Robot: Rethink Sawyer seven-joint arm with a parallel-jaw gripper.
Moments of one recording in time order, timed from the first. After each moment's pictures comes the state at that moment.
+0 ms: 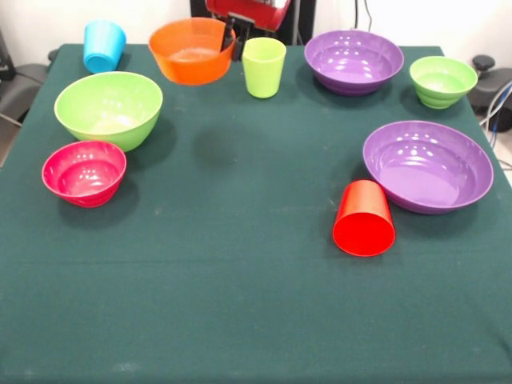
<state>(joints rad) -0.21 -0.70 -0.10 1.77 -0.28 0.58 1.95</state>
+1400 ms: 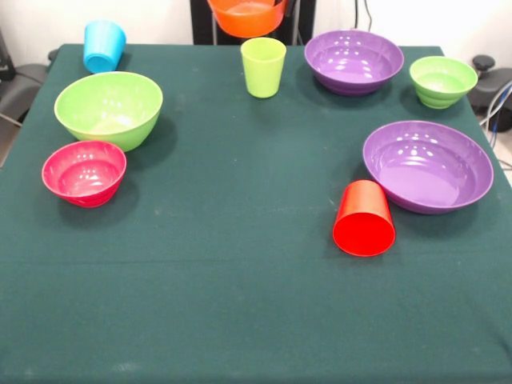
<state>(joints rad) -0.06 -0.79 -0.18 1.98 -0.11 0.58 1.97</state>
